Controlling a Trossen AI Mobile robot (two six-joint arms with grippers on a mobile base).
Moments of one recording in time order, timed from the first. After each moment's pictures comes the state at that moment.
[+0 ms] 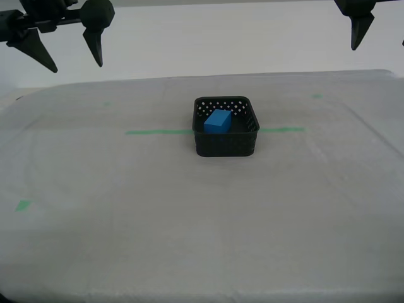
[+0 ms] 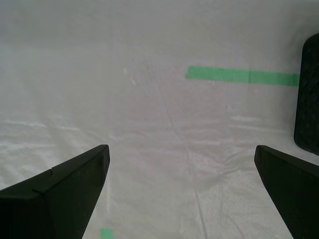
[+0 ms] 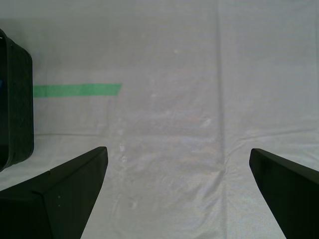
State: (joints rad) arm 0 0.19 1.53 1.28 -0.91 0.13 0.20; arm 1 -0.18 1.59 1.26 -0.89 0.02 -0.26
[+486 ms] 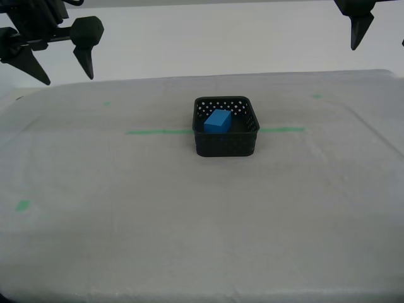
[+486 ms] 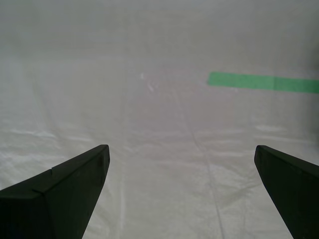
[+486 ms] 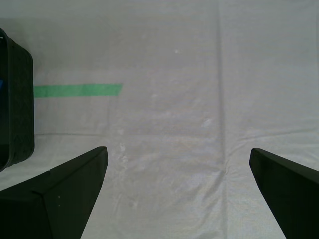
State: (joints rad) arm 0 0.19 1.53 1.28 -0.91 0.13 0.20; arm 1 -0.09 1.59 1.16 -0.77 0.03 -0.17
